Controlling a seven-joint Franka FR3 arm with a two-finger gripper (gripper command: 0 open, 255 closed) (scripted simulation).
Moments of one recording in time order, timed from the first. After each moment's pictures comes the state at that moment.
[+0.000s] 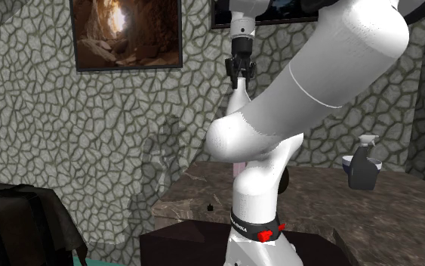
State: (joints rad) arm -0.10 -0.92 -0.22 -2.27 -0.18 1.42 -0.39
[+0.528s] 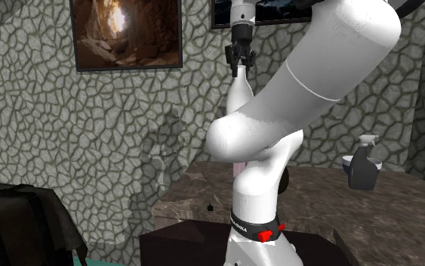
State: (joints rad) arm -0.09 -0.86 -0.21 -2.13 -0.16 1.33 -0.40
